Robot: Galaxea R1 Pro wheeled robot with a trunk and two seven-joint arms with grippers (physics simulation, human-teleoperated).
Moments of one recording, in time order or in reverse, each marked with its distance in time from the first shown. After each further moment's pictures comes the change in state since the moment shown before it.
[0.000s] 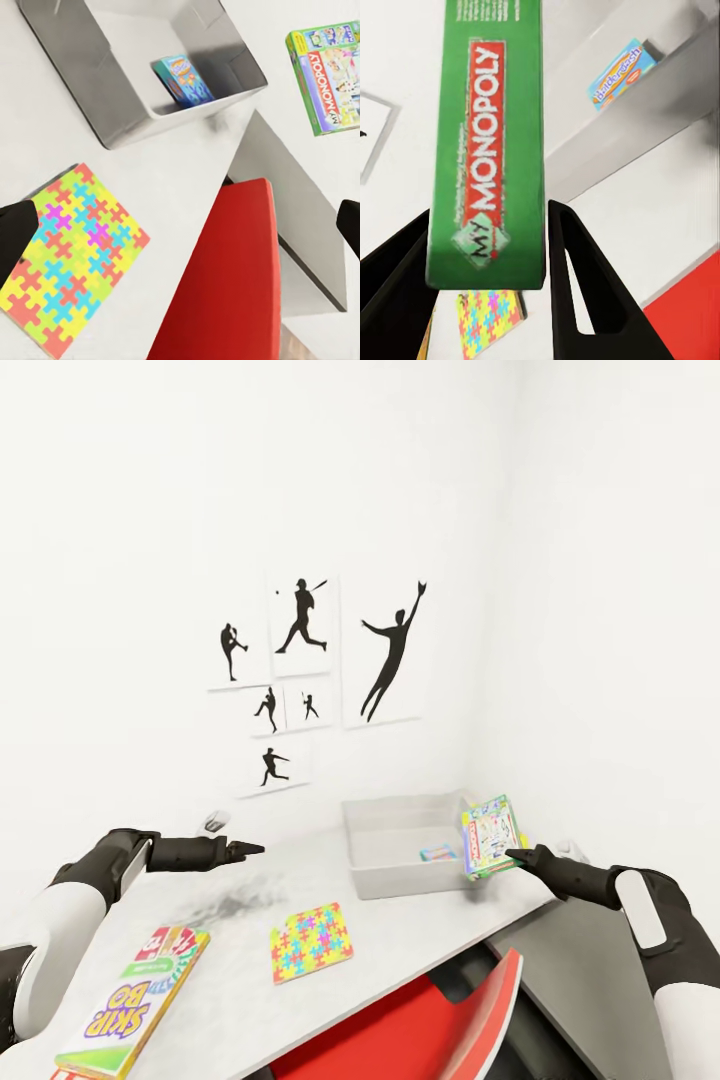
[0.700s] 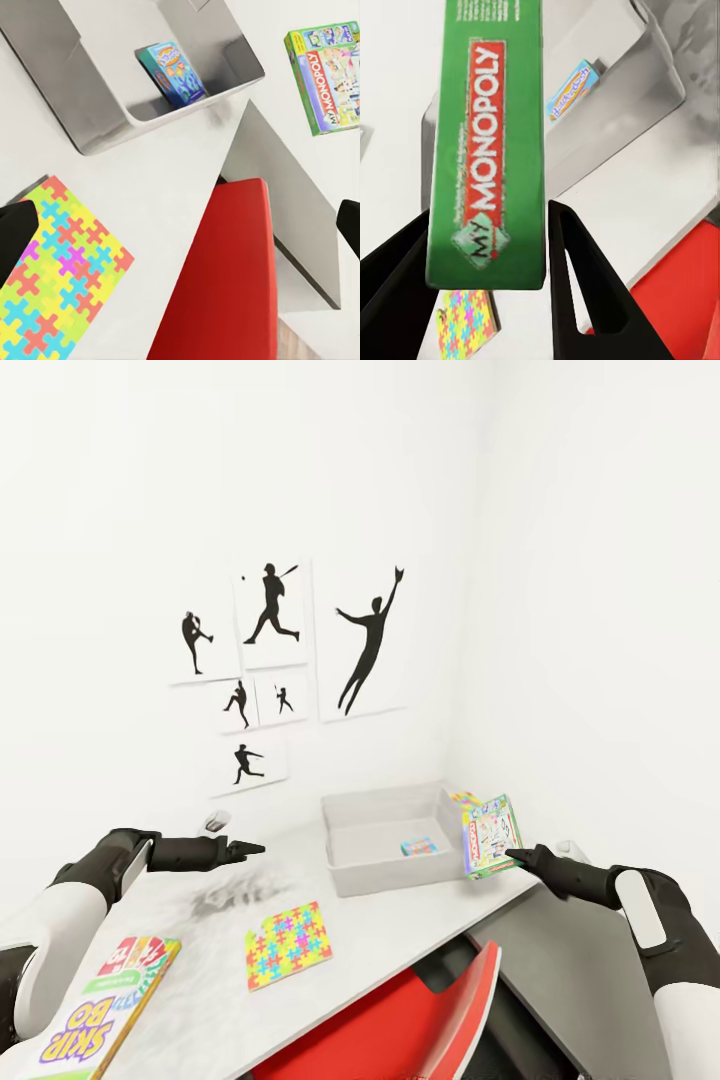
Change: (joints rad) left arm 0.000 -0.002 0.000 0.000 0.001 0.004 -0.001; right arm 0.000 0.001 0.000 -0.002 0.000 -0.001 -0.001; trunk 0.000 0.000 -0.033
